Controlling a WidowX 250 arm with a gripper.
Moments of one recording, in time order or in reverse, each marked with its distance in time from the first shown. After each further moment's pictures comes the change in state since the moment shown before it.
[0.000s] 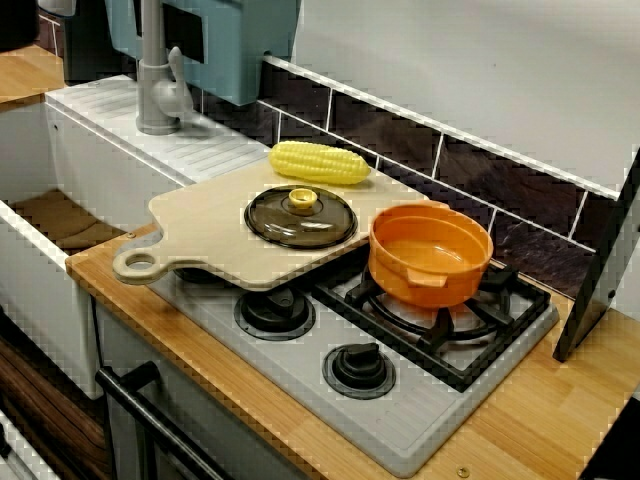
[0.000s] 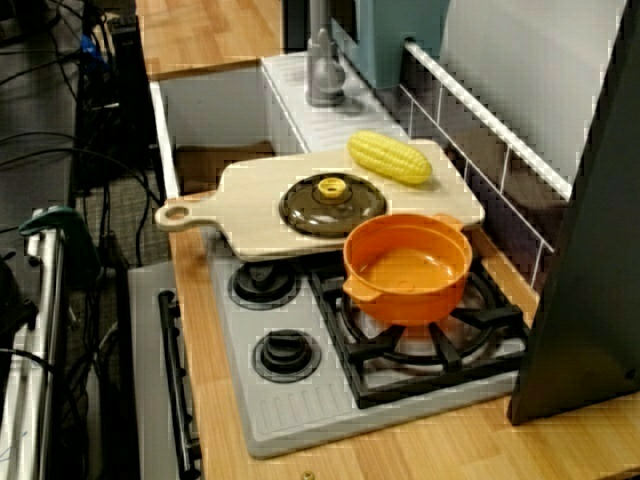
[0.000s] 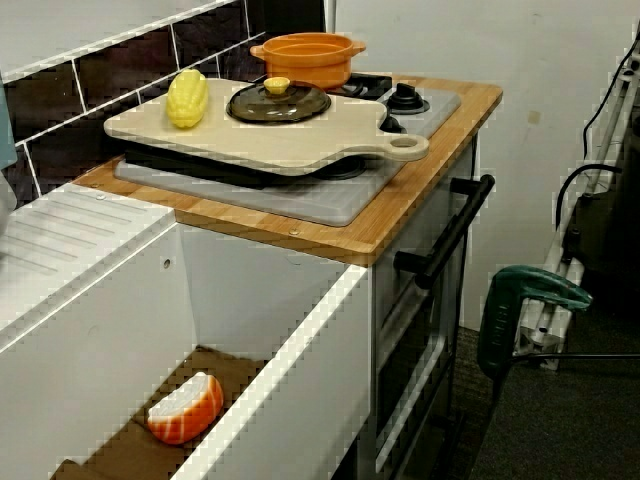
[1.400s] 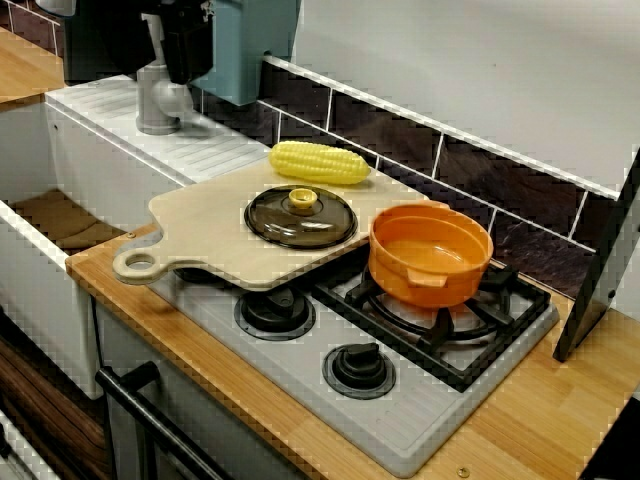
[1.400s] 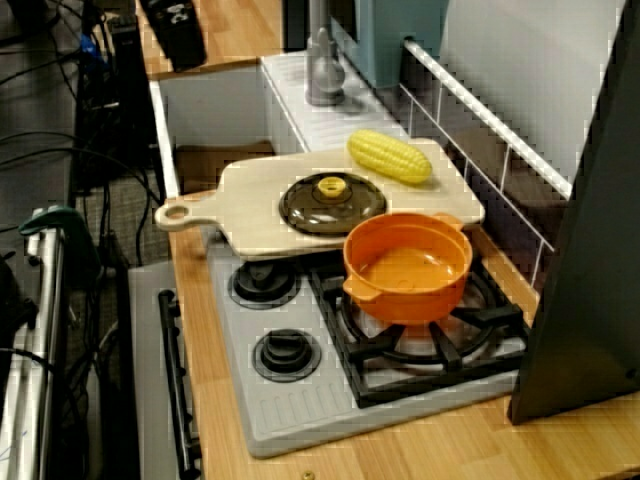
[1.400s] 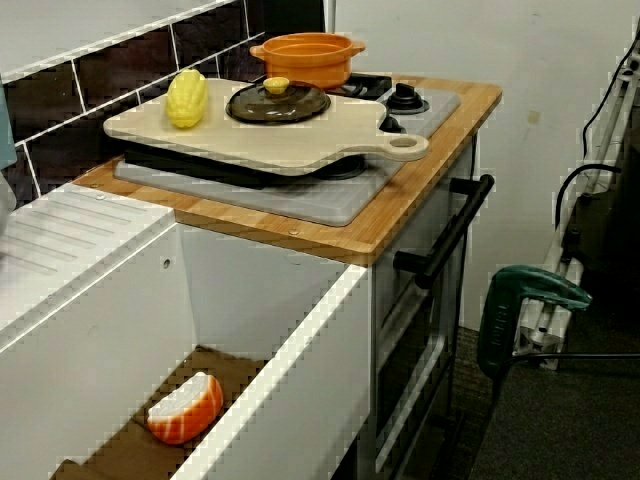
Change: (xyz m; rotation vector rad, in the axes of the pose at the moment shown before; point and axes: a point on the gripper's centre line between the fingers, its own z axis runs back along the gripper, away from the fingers) arm 0.115 0.026 -0.058 -0.065 -0.082 0.089
